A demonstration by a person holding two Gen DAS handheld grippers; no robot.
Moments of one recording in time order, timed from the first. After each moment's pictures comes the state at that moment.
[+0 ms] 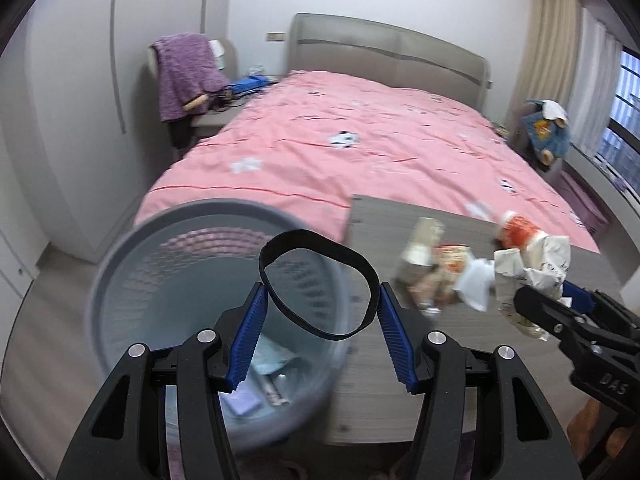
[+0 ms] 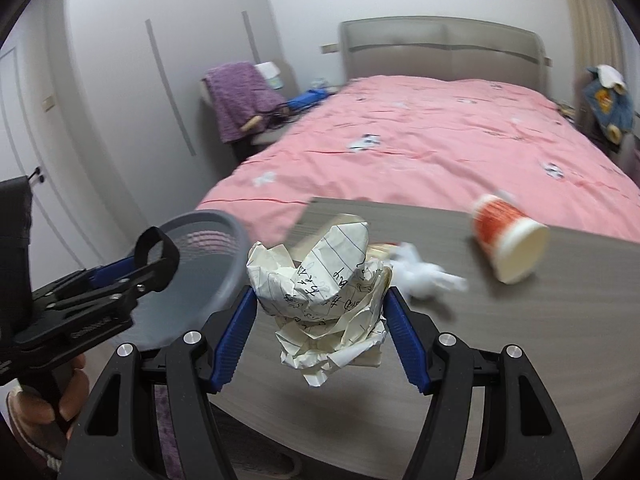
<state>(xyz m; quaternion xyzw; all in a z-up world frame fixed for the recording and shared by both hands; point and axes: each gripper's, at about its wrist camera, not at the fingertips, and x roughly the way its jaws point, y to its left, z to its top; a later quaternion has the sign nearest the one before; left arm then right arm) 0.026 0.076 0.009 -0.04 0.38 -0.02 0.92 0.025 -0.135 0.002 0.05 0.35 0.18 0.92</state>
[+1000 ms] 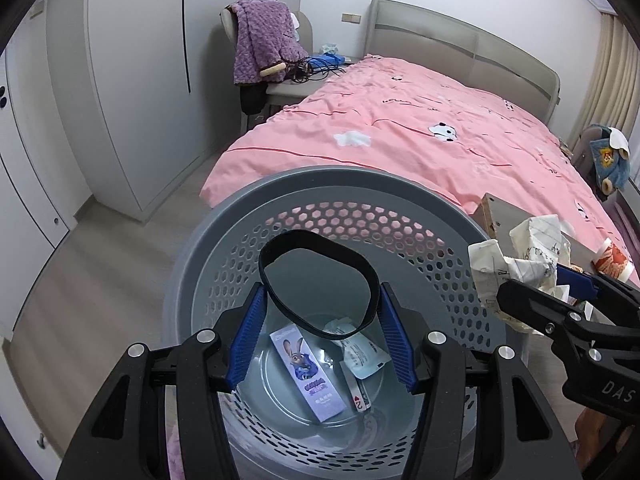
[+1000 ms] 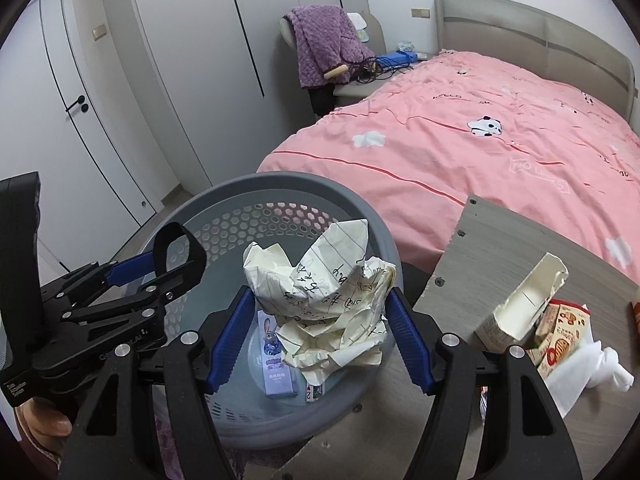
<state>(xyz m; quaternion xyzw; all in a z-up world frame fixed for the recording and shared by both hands) 0.057 0.185 -0.038 -0.08 0.41 0.08 0.91 0.096 0.007 -0.031 -0.02 0.40 0.29 0.87</state>
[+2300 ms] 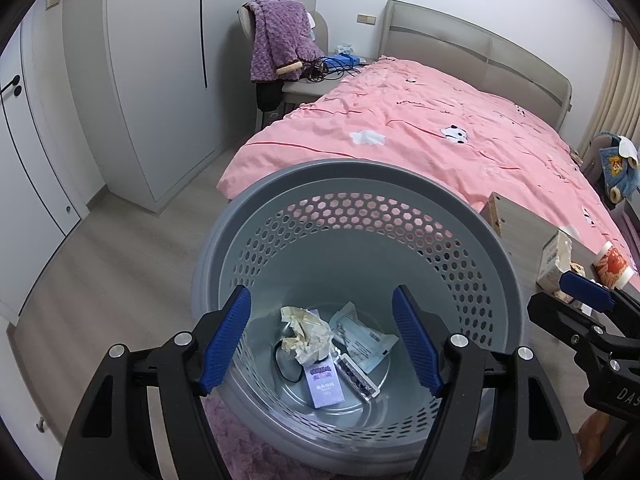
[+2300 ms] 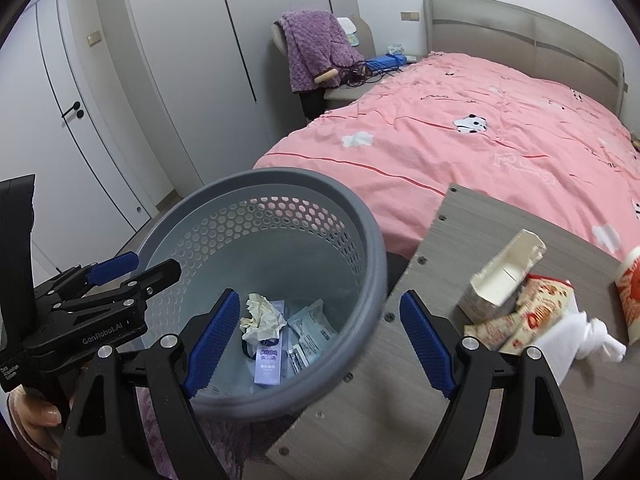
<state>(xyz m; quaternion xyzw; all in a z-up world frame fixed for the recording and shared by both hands) 0.034 0.187 -0.034 -0.08 0.41 0.11 0.90 0.072 -0.016 -0.029 0.00 0.39 0.27 0.88</state>
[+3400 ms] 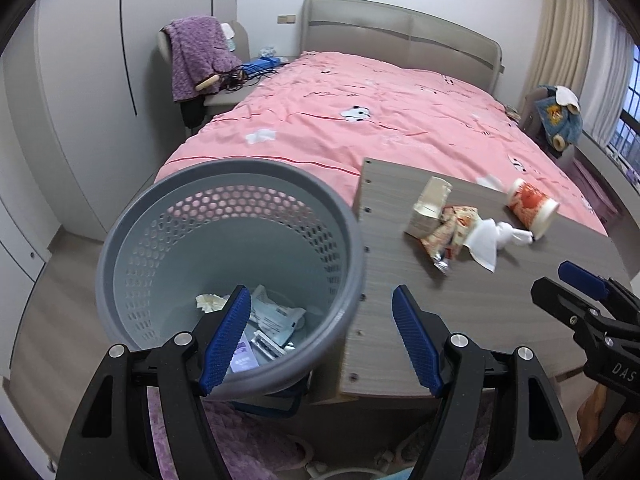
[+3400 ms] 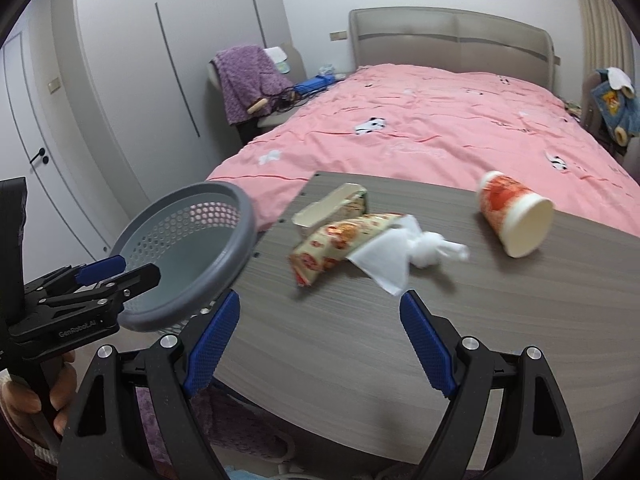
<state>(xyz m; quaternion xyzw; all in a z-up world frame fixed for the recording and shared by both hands) 0.000 0.064 -0.005 -0.03 0.41 0.00 0.91 0.003 -0.164 -0.019 0.05 0.36 0.17 0.92</state>
